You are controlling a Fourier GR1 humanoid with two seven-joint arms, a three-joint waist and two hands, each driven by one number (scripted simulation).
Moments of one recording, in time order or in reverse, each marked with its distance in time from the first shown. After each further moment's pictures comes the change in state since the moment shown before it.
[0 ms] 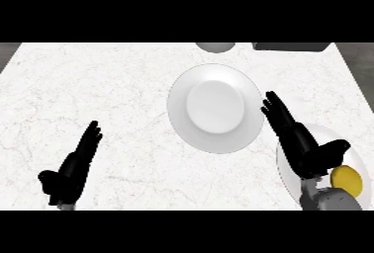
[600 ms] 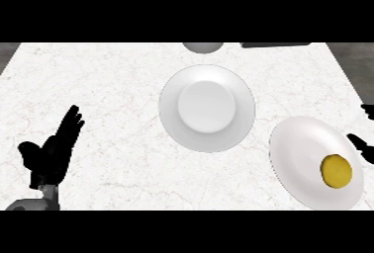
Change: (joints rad) left arm -0.103 0.063 0.095 0.013 0.025 0.028 0.142; right arm 0.130 -0.431 -0.335 0.090 0.180 0.016 -0.190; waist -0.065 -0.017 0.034
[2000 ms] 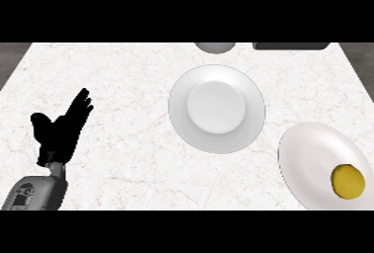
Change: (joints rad) left arm -0.142 -0.024 0.024 0.036 -0.037 -0.048 0.124; right arm 0.292 -0.121 0.021 -0.137 0.453 0.203 0.144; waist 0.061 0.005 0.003
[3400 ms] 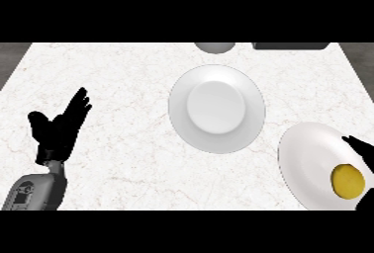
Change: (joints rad) left arm -0.015 -0.044 0.081 0.026 -0.052 -0.067 -0.009; right arm -0.280 0.183 0.069 0.252 0.417 0.237 0.140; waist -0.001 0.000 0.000
